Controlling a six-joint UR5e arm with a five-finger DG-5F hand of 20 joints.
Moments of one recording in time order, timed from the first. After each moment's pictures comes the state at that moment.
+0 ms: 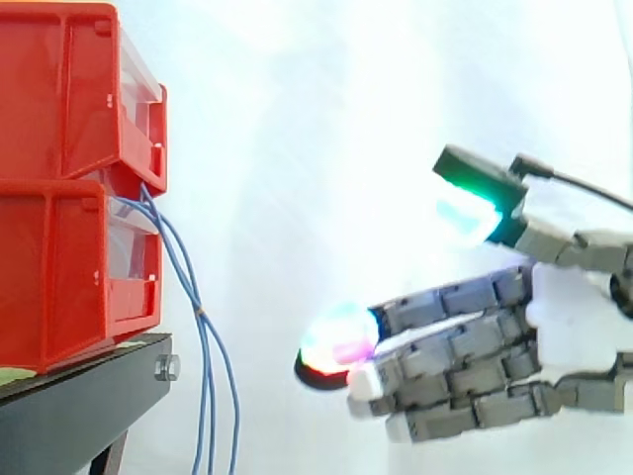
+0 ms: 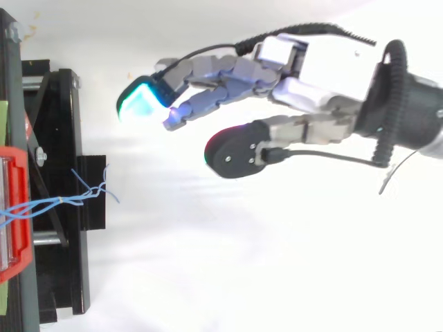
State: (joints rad) arm 0.14 -2.22 -1.44 -2.58 -1.19 -0.11
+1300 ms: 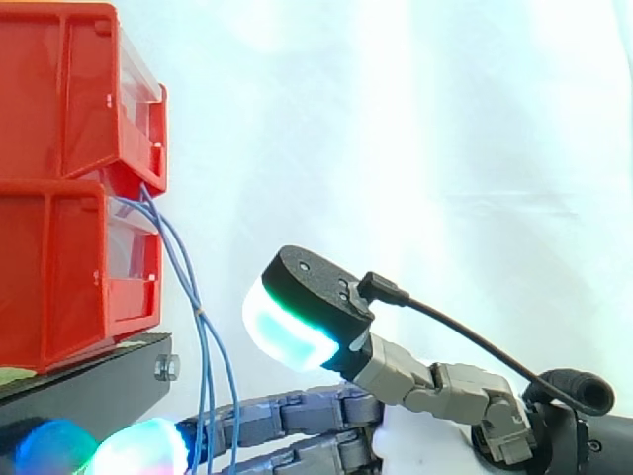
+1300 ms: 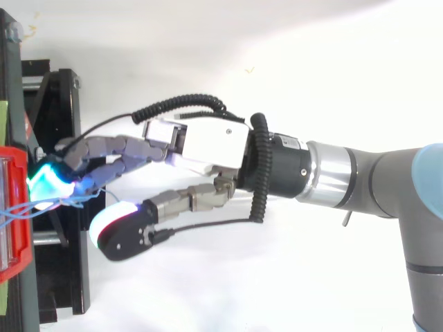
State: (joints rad) arm 0.18 -2.53 -1.14 -2.44 -1.24 -0.15
